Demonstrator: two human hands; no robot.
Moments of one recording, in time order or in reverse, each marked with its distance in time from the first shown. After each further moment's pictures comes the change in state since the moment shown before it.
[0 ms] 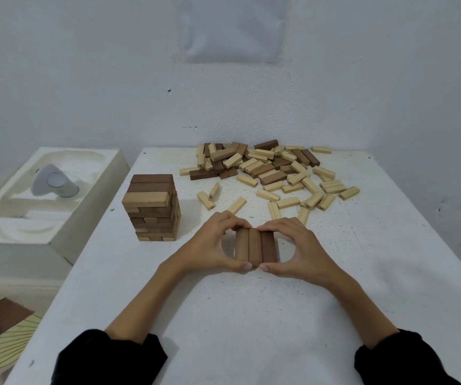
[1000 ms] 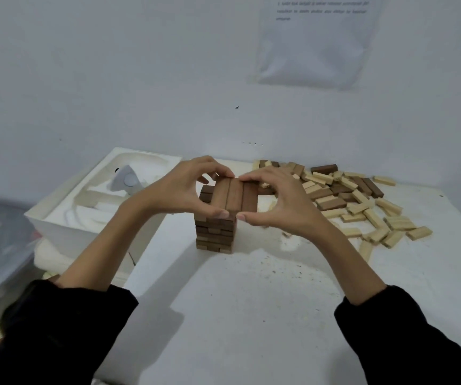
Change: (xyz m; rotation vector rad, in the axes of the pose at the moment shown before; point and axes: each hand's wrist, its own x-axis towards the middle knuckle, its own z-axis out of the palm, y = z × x) left_hand -0.039 -0.002 -0.173 0.167 0.197 0.005; right_hand 0.131 -0.121 0.022 0.023 0.006 -0.247
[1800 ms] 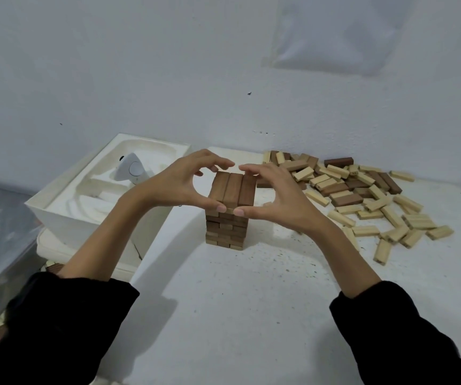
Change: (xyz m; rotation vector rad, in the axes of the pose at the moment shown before) left_hand -0.005 -0.036 -0.003 -0.053 -0.052 -0.087; right_hand 0.016 0.012 0.030 0.055 -0.107 0.129
